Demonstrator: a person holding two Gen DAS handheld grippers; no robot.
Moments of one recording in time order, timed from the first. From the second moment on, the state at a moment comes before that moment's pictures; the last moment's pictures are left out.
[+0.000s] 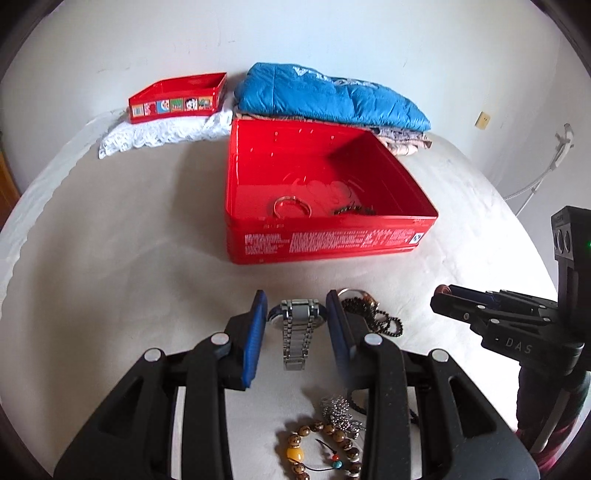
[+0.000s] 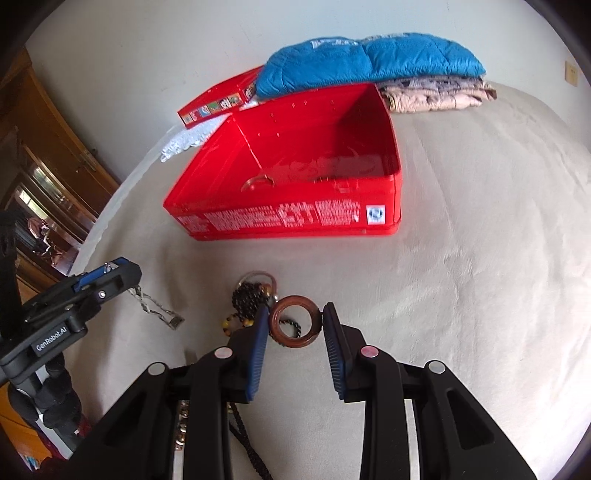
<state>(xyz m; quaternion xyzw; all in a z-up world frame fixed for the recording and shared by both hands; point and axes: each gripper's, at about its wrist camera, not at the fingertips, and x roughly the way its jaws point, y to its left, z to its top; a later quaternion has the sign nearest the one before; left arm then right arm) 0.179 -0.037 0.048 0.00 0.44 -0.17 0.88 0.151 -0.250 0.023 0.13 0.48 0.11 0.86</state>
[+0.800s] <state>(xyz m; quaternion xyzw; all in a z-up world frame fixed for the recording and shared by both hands) 0.308 -0.082 0.064 -0.04 0.42 -0.17 0.89 0.284 -0.248 0.041 0.12 0.46 0.08 0.87</state>
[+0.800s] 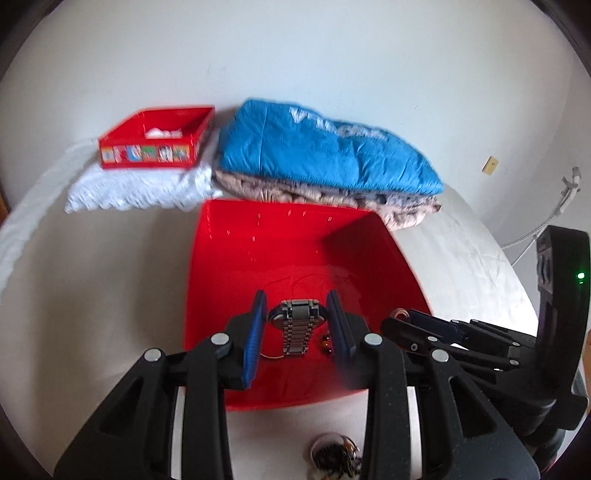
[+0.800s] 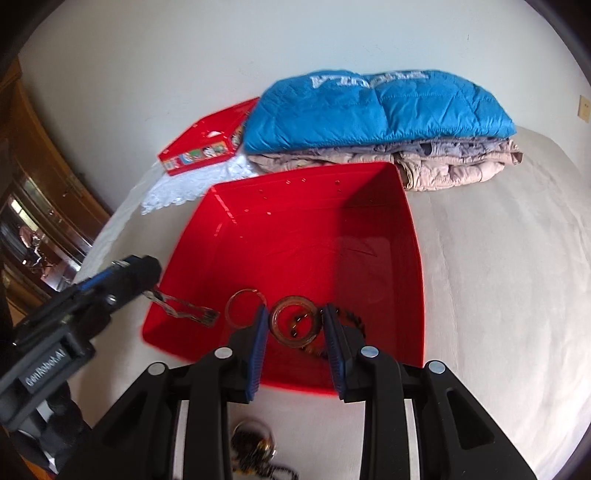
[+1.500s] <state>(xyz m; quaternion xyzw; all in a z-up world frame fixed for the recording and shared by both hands) 0.317 -0.076 0.046 -0.04 0.45 -0.16 0.88 0.283 -0.256 0.027 0.13 0.46 0.08 0.87</state>
